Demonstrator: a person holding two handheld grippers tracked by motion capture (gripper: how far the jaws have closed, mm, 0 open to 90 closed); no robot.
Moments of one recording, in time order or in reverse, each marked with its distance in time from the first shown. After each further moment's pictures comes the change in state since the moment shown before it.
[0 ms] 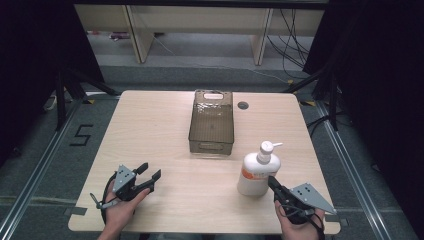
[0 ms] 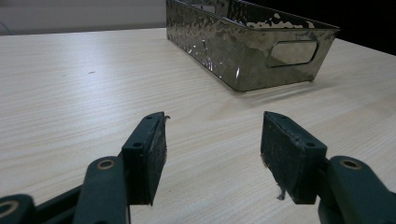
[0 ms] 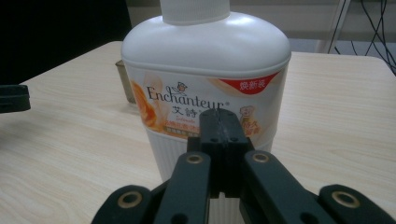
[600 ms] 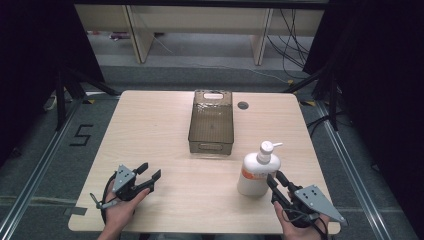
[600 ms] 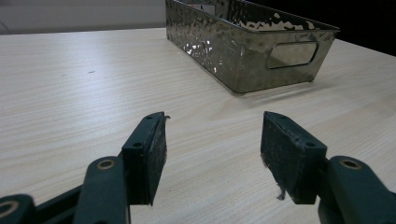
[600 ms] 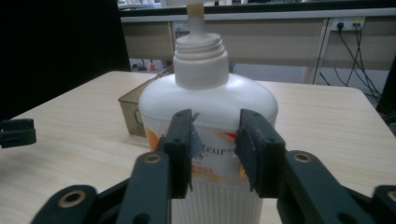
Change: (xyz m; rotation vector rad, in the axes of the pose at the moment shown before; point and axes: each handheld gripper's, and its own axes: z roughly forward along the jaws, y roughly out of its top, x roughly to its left) left arm 0.000 0.000 0.000 0.007 0.002 -0.002; right arm 0.011 0.016 -0.015 -0.108 -0.028 0.000
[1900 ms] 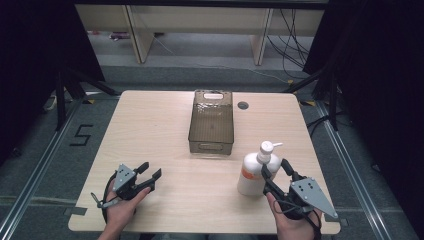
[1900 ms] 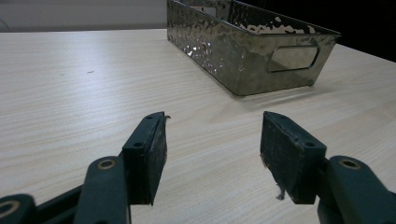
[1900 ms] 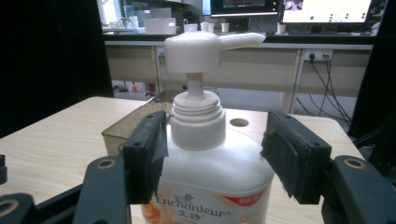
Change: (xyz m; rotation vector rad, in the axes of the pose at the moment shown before) left arm 0.000 0.001 0.003 -0.013 -0.004 -0.017; right arm 0.013 0.019 0.012 -0.086 -0.088 -0.033
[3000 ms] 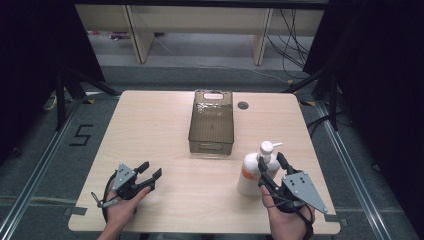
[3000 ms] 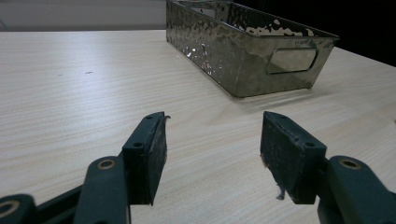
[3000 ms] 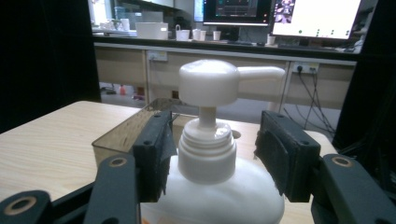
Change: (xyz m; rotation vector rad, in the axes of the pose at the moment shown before) left arm 0.001 0.000 0.001 -0.003 -0.004 -0.009; right arm 0.016 0.012 0.012 -0.024 -0.044 -0.035
